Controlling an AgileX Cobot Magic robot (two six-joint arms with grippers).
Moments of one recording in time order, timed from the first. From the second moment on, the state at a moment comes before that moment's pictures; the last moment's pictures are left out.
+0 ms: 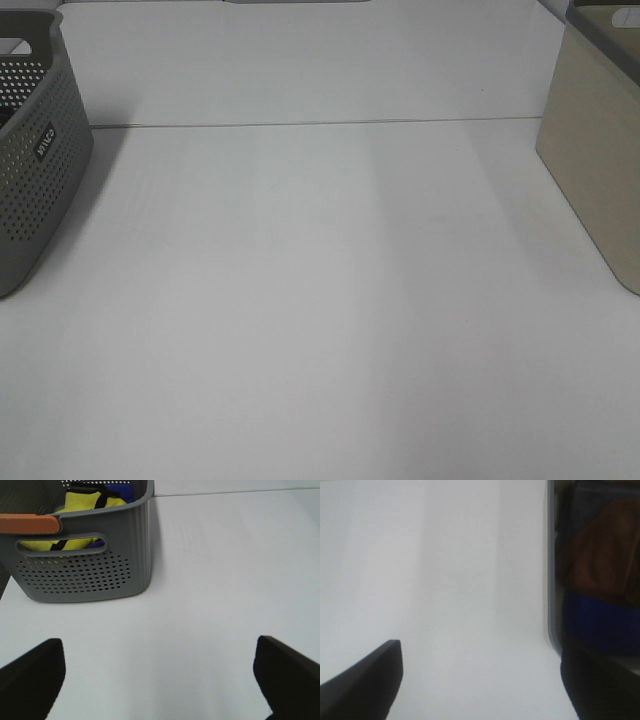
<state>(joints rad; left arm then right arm) 0.02 0.00 -0.50 -0.06 1.05 0.04 0.01 1.37 -1.54 0.19 1.22 -0.07</state>
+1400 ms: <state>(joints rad) 0.02 0.00 -0.50 -0.06 1.05 0.04 0.01 0.06 -0.51 0.09 1.07 -0.08</state>
